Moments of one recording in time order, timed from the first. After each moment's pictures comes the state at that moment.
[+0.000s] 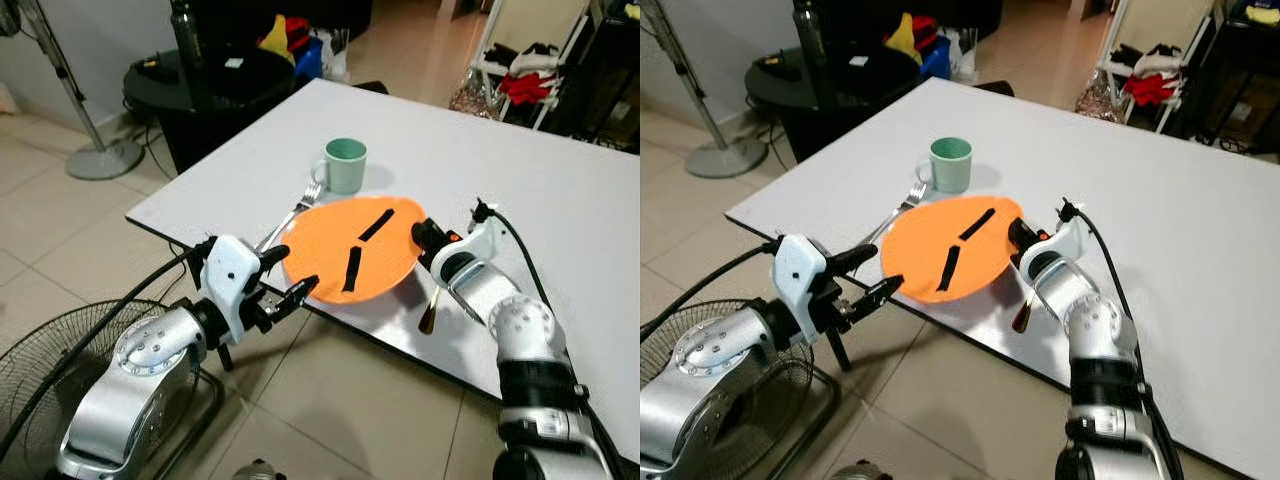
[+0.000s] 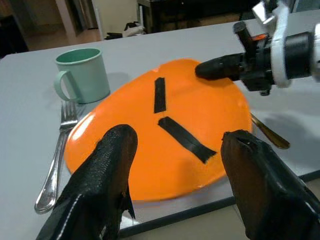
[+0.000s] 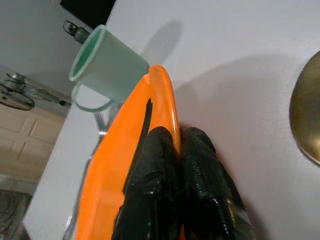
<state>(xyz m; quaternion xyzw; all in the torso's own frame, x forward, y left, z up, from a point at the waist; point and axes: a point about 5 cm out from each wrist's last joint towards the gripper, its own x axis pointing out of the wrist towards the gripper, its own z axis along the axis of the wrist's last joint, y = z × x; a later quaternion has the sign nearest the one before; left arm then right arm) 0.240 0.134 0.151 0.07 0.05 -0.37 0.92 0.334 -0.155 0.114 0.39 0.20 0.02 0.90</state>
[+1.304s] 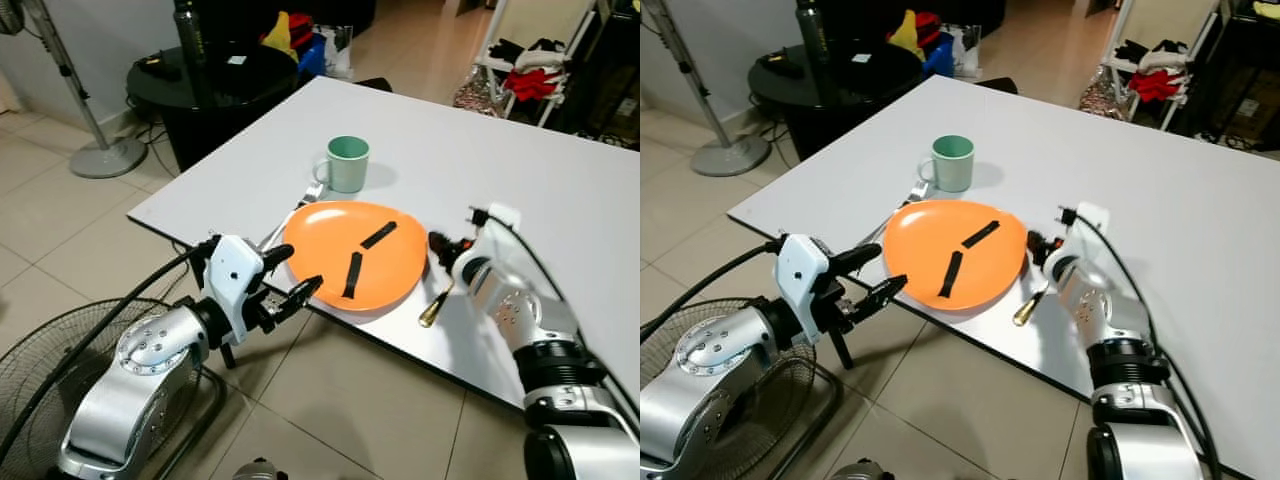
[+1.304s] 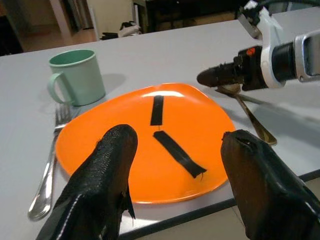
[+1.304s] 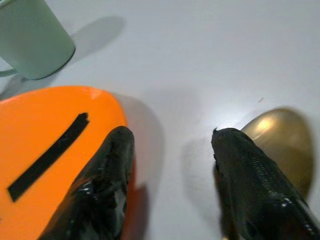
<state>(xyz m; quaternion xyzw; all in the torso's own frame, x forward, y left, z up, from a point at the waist) 0.240 0.130 0.153 0.07 0.04 -0.38 0.92 0.344 -0.192 0.101 0.14 0.22 -0.01 0.97</state>
